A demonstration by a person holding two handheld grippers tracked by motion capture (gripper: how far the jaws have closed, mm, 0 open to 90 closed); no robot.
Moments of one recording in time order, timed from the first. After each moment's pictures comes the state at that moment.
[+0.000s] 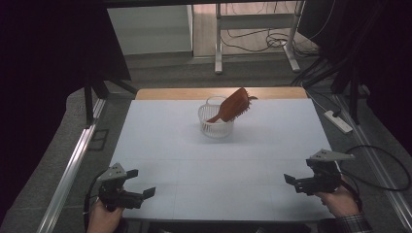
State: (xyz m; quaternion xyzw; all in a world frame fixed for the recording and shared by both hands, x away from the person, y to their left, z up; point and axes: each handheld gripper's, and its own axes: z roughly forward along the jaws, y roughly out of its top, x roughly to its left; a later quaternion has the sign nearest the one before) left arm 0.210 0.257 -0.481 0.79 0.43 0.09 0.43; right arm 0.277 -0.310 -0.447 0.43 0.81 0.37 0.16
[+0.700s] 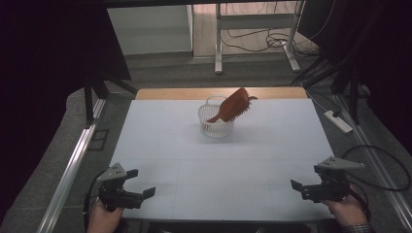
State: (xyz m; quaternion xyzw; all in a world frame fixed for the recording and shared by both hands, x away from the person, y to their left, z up) left arm 0.210 0.257 -0.481 0.79 0.43 0.09 0.44; right arm 0.258 -0.324 -0.449 0.45 0.80 0.36 0.17
